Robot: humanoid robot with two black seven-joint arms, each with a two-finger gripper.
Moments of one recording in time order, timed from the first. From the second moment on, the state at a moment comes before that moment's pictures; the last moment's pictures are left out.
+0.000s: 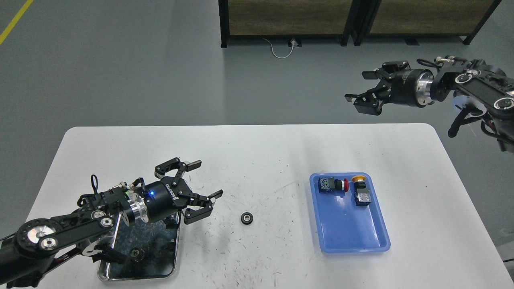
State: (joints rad) left arm -0.61 0.40 -0.15 -1.19 0.74 -0.07 -0.34; right arm 1.17 -0.59 0.06 0.63 -0.52 0.56 0.08
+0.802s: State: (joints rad) left arm -0.59 0.09 -0.04 -0.87 0.75 -0.03 -0.35; right arm 1.16 -0.58 0.04 0.60 -0.52 0.55 0.07
